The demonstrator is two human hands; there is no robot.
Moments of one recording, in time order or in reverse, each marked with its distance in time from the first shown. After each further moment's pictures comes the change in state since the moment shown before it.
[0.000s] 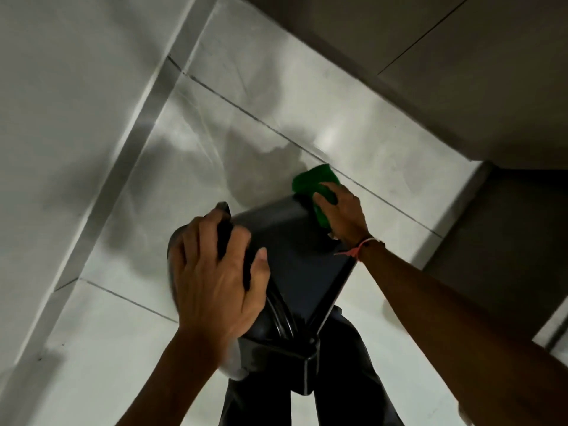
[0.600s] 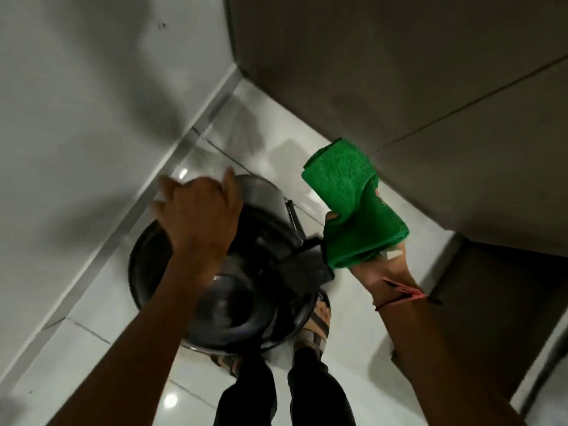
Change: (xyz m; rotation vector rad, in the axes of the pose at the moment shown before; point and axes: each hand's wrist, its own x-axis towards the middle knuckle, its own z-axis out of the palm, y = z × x) left_hand 0.158 0.002 -0.056 0.034 -0.045 -0.423; right_hand -0.024 -0.093 -0.087 1.587 -0.028 0.144
